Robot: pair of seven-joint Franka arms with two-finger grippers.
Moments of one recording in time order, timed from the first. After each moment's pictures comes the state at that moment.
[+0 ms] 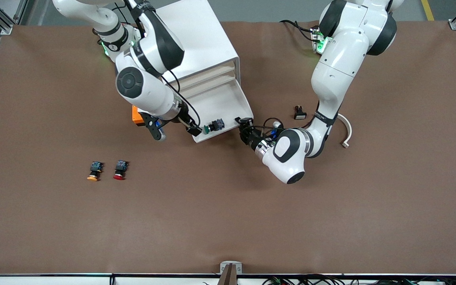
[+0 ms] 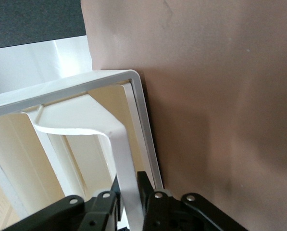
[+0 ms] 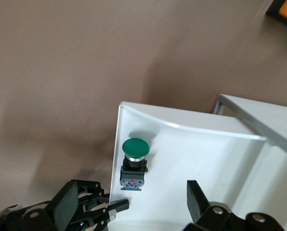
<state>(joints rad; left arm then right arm) -0.46 1.00 -0.07 -1.30 -0.93 1.56 -2.06 0.62 0.28 -0.02 -1.86 0.36 2.14 1.40</state>
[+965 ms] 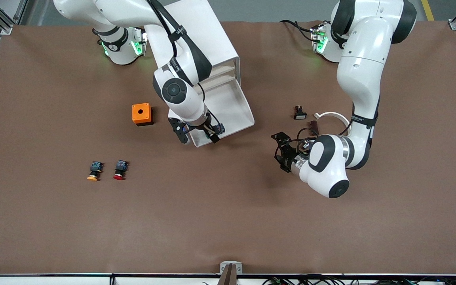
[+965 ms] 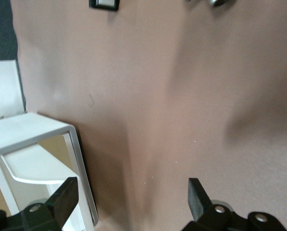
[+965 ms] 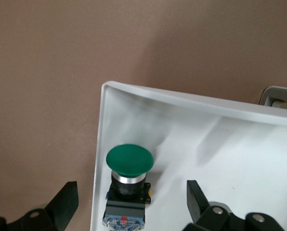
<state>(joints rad) -0.42 0.88 0.11 -1.26 -0.66 1.56 -2.00 0.73 0.46 -0.02 -1.86 0.29 2.36 1.53</state>
